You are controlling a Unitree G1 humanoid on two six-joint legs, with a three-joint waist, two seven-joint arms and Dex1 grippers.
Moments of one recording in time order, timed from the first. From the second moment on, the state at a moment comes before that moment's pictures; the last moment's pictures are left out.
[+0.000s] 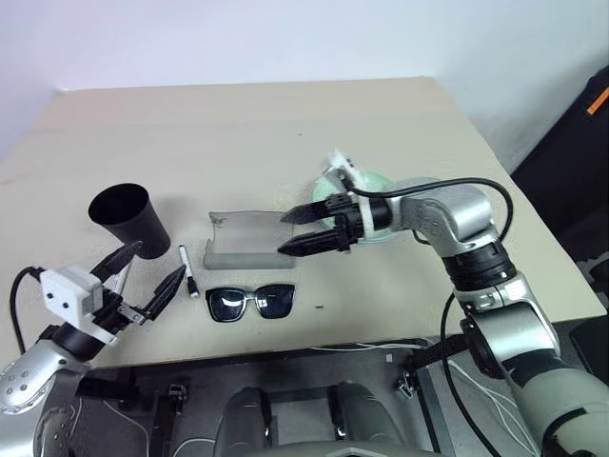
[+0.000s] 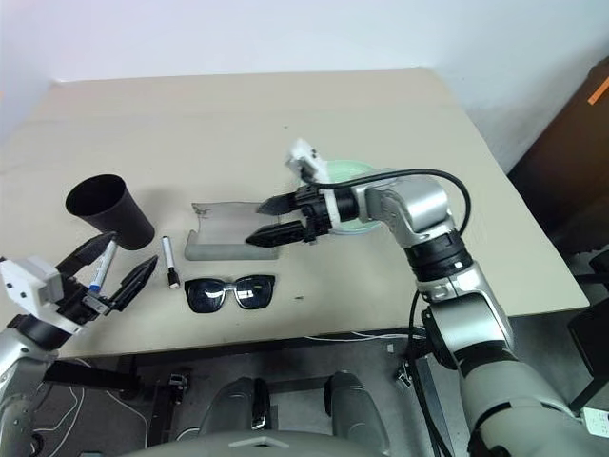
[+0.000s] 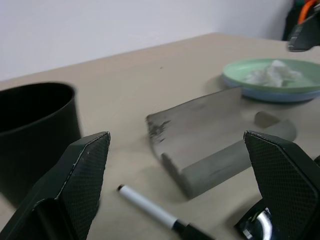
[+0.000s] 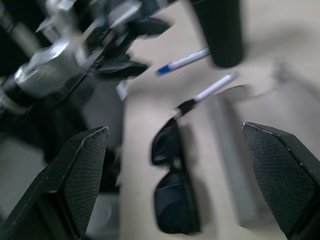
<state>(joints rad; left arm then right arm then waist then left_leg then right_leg) 0.34 0.50 0.49 -0.38 -0.56 0.03 -0.71 -0.97 -0.38 0.33 0.16 0.51 0.93 1.25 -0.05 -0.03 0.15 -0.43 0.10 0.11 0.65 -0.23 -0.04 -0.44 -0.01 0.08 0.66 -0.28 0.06</state>
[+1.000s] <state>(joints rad) 0.35 0.42 0.44 -0.36 -0.49 -0.03 -0.67 -1.18 -0.06 0.68 0.69 0.09 0.69 1.52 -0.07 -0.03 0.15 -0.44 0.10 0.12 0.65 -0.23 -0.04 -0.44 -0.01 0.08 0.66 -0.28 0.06</state>
